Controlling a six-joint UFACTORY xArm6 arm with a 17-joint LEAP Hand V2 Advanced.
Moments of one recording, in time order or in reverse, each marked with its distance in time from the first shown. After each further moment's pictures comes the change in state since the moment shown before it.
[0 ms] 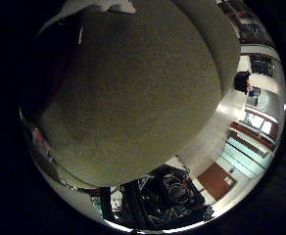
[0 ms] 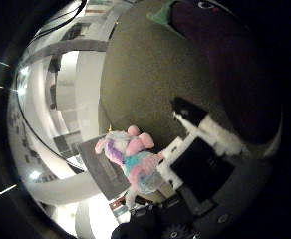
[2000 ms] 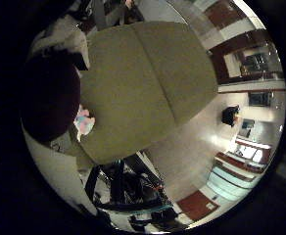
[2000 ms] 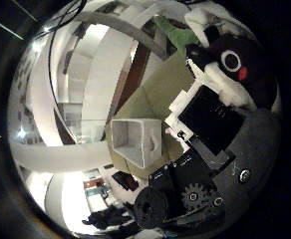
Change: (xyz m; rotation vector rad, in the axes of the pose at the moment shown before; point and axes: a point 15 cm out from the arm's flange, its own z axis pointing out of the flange) arm -0.148 0.046 -0.260 0.122 0.044 -0.427
